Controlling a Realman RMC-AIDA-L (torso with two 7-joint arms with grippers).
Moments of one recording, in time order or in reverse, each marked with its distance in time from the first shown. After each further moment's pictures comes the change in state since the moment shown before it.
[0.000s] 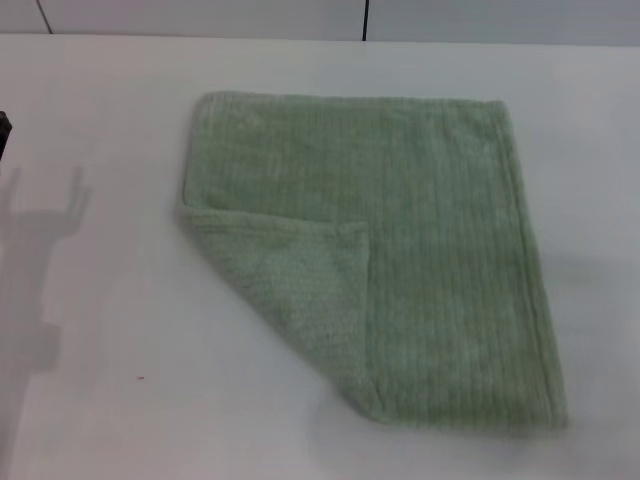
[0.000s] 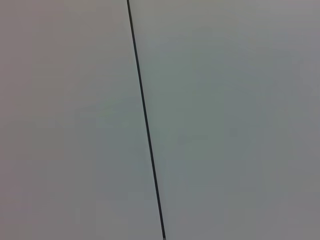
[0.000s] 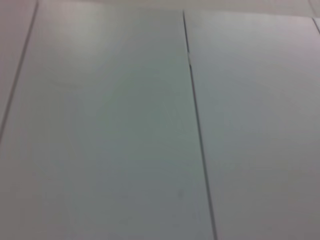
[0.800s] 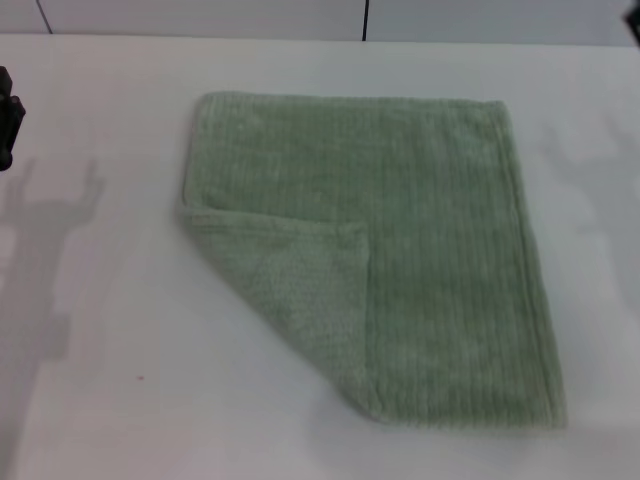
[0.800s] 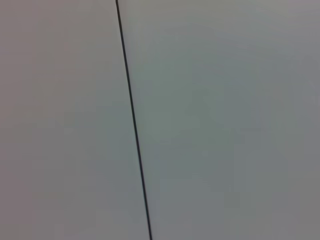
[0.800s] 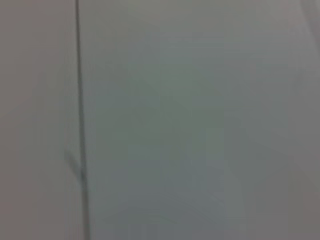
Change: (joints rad) left arm -0.034 0.002 0.007 0.004 0.000 -0.002 -0.001; right arm 0.023 -0.151 0.043 0.555 -0.131 0.823 -0.010
